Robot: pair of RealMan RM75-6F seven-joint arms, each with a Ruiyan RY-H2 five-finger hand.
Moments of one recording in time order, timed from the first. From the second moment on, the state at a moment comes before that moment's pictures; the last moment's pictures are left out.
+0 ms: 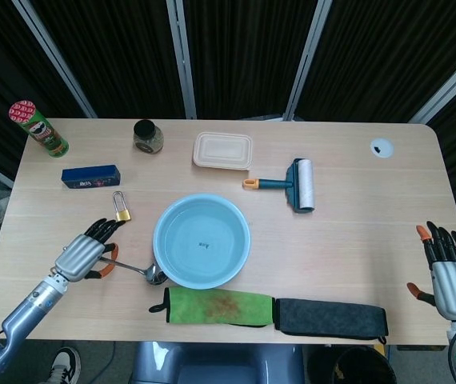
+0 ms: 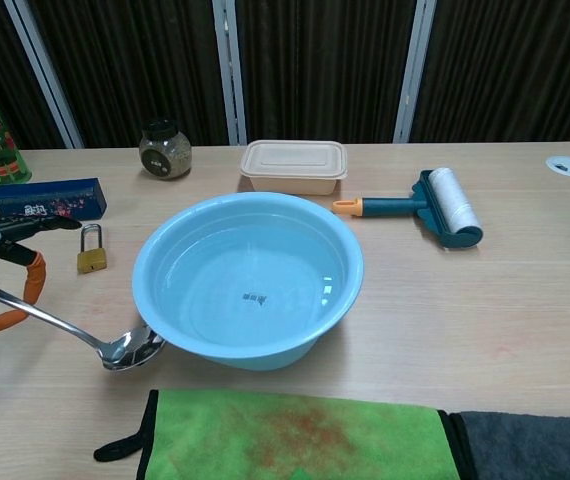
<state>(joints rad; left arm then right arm) -0.48 -1.51 0.13 -1.03 1.69 1.23 -0.30 0.08 -1.15 0.08 -1.58 -1.47 1.48 -0.12</state>
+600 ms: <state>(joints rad) -0.45 -1.36 0.18 -1.26 1.81 1.38 -0.30 0.08 -1.14 0.08 -1.59 -1.49 1.49 -0.10</state>
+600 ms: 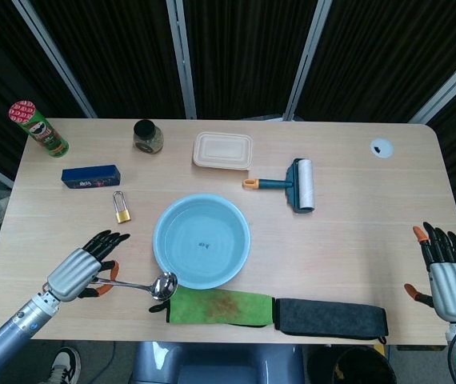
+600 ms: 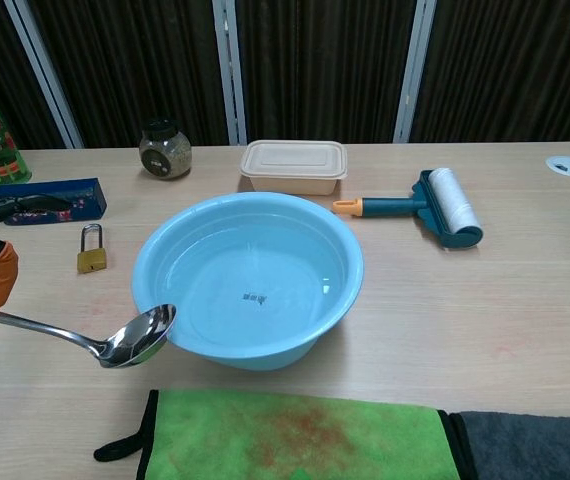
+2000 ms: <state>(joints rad) -0.76 -1.37 -0.06 -1.42 1.47 0.85 -0.18 0.08 -1.10 0.09 -1.57 -1.46 1.46 0.02</state>
